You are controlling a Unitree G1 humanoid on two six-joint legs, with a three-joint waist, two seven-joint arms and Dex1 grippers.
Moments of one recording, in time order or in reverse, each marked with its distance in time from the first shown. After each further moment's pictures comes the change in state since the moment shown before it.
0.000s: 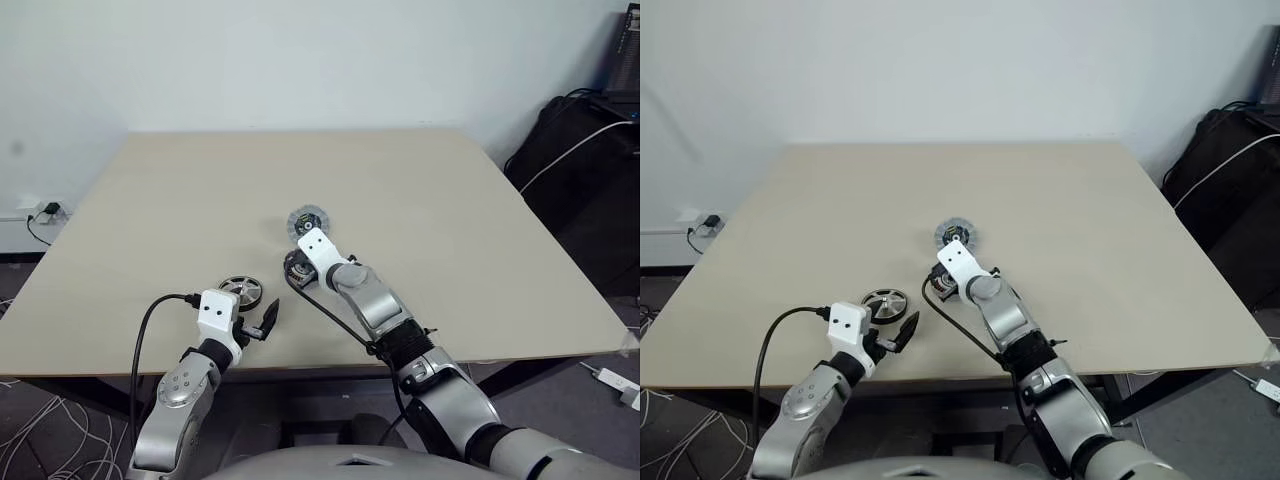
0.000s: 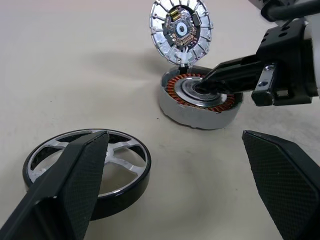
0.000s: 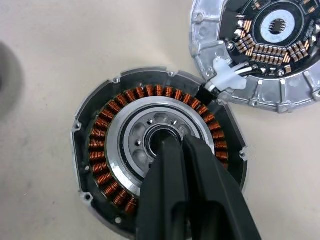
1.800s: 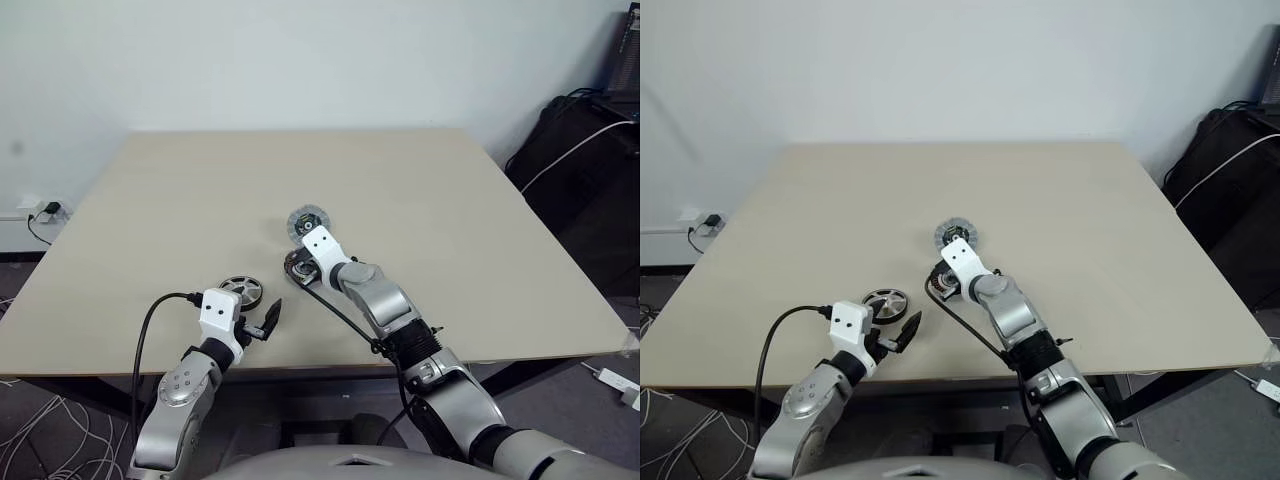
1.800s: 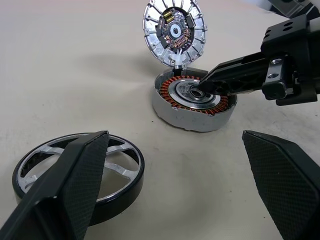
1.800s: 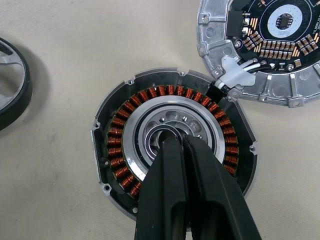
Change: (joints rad) left arm -0.006 0.000 -0.003 0.001 0.000 0.000 -0.017; right arm 0.010 -0.026 -0.022 -0.070 0.061 0.065 0.067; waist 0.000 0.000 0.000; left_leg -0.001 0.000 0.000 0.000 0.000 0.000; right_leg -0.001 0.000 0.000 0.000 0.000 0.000
